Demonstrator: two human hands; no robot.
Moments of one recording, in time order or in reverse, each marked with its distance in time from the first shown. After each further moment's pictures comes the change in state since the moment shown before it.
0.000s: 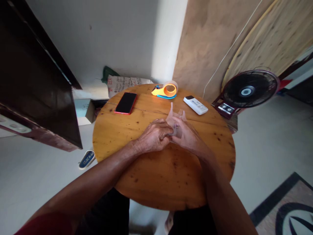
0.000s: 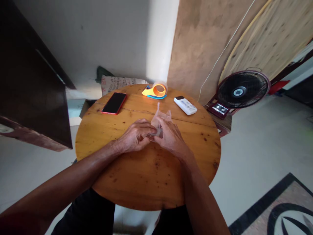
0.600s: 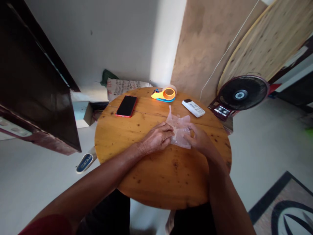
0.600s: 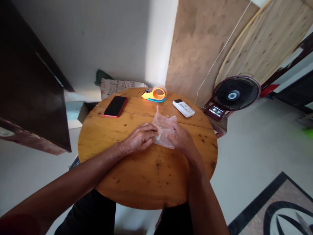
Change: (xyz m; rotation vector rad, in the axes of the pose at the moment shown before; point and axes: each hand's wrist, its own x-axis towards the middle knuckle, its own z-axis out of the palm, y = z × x) left_hand -0.002 -0.009 0.012 0.007 0.030 0.065; right_hand -0.020 0.016 -0.027 -0.013 0.038 0.222
